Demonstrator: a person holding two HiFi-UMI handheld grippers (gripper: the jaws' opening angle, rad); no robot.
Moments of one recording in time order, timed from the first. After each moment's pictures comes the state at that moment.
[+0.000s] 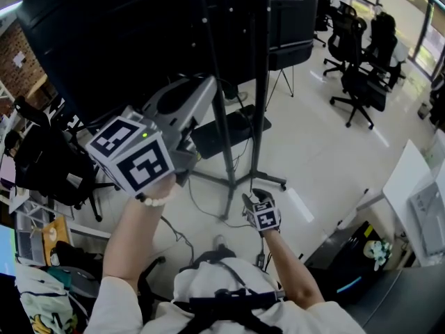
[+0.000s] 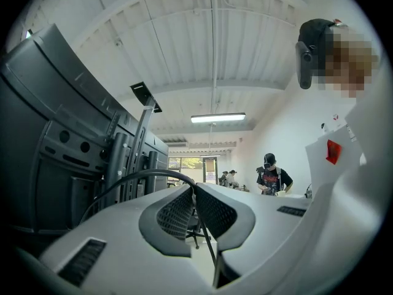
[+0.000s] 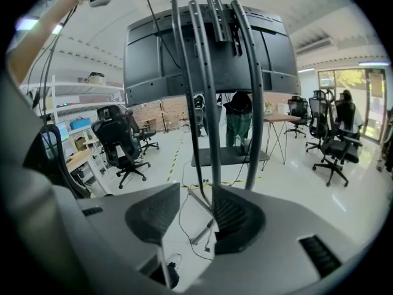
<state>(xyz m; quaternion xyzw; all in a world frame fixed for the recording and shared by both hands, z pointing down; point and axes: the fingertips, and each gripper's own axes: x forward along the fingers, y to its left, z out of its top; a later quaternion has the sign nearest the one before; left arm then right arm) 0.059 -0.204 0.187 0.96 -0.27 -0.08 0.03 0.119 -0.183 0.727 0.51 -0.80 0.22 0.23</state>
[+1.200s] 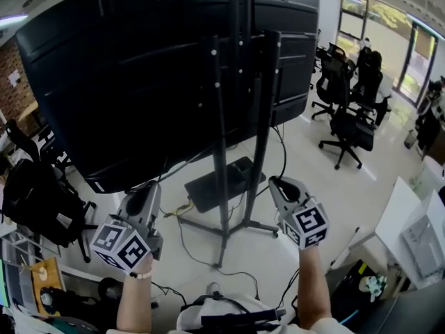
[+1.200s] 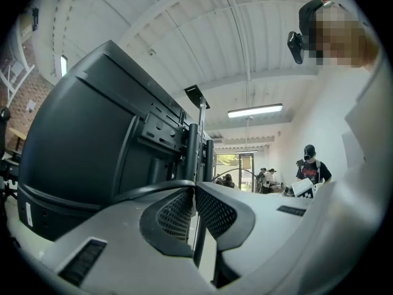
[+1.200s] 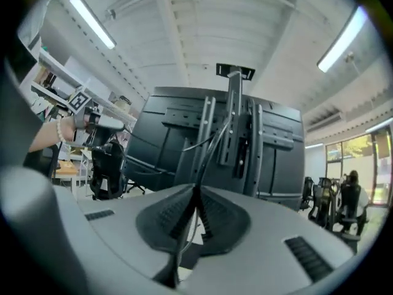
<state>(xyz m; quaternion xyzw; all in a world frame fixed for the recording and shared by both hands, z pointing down) -0.108 -0.265 0.296 0.89 -0.44 -0.07 0.07 0.165 -0.279 0.370 0.52 -0.85 -0.06 0.08</state>
